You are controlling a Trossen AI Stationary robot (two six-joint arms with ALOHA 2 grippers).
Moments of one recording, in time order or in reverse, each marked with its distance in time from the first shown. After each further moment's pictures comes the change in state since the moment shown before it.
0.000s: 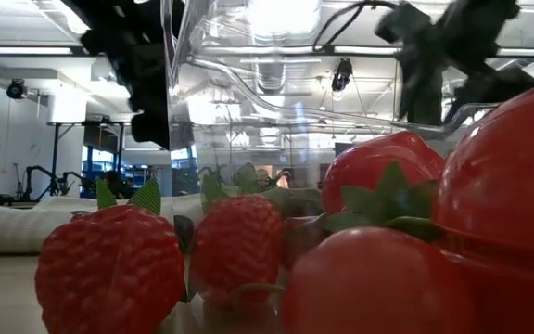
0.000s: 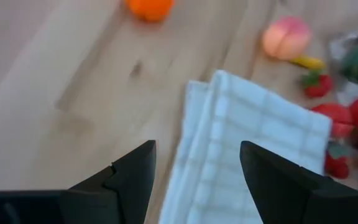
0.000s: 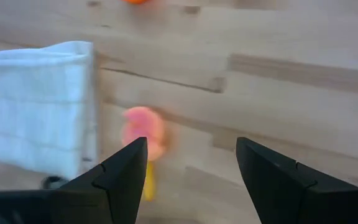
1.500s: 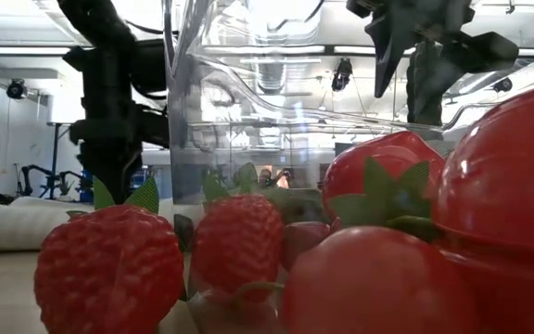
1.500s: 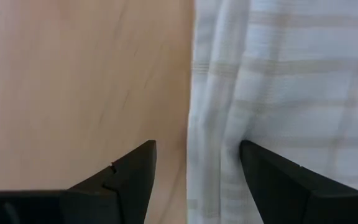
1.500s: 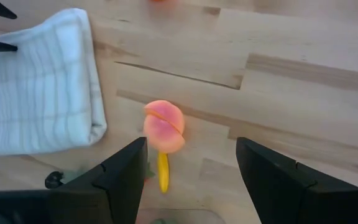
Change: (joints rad) left arm -0.135 0.175 -0.065 -0.186 -0.165 0.070; right arm 0.019 0.197 0.298 -0.198 0.001 -0.008
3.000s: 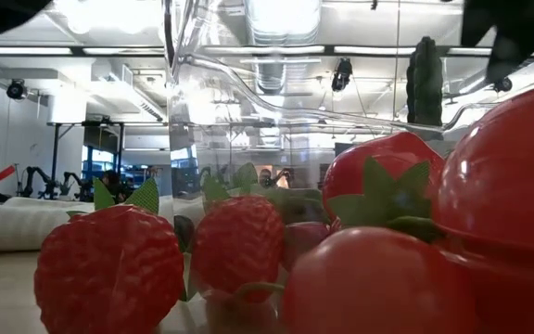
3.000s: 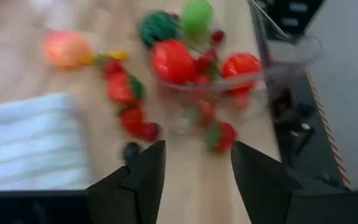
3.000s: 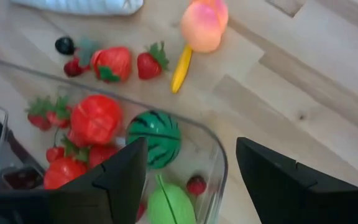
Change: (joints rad) left arm -0.948 0.132 0.285 0.376 -0.694 -0.466; right arm 0.287 -0.001 -0.005 0.029 -0.018 -0.131
